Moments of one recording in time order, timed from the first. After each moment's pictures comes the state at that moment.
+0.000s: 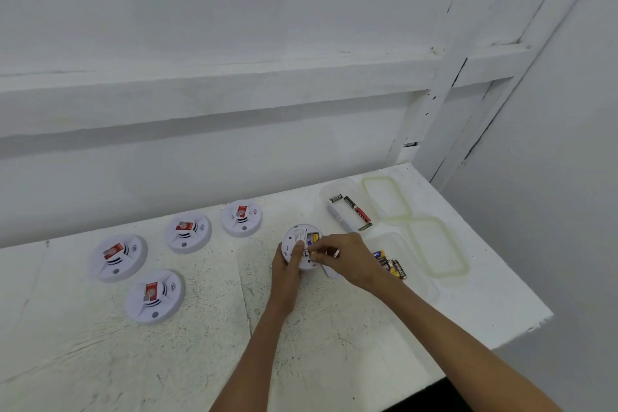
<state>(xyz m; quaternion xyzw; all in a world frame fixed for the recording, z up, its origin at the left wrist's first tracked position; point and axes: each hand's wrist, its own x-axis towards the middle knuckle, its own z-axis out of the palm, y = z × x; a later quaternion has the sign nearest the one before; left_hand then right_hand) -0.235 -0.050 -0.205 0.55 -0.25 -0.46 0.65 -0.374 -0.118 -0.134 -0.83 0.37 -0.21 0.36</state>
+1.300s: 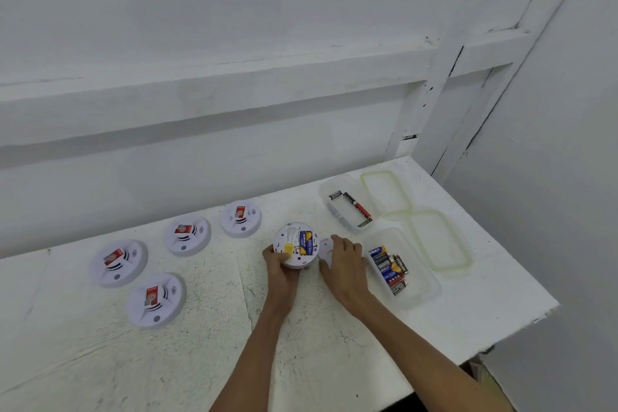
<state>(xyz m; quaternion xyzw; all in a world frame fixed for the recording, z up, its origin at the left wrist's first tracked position) -0.228 -0.052 -0.207 0.42 -0.06 -0.52 0.74 -0.356 -0.093 -0.183 -0.78 0.60 -0.09 0.17</state>
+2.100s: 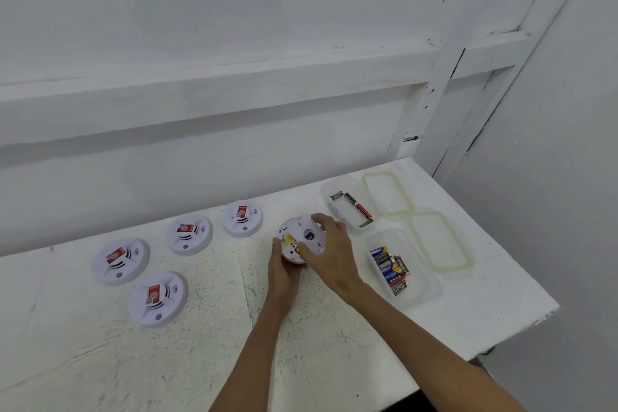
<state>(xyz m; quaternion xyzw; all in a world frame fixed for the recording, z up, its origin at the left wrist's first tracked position) -0.225 -0.053 -0.204 0.48 -0.14 -0.53 0.68 -0.335 -0.095 -0.153 -0.73 0.49 -0.33 0.35</state>
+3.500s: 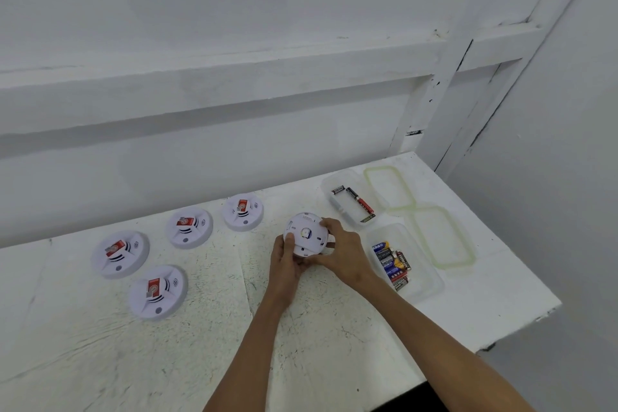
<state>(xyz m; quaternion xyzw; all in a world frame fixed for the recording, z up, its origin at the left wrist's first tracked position) -0.223 -0.052 -0.211 0.52 -0.18 -0.53 0.65 -0.358 -0.108 -0.157 -0.75 0.46 -0.26 0.40</state>
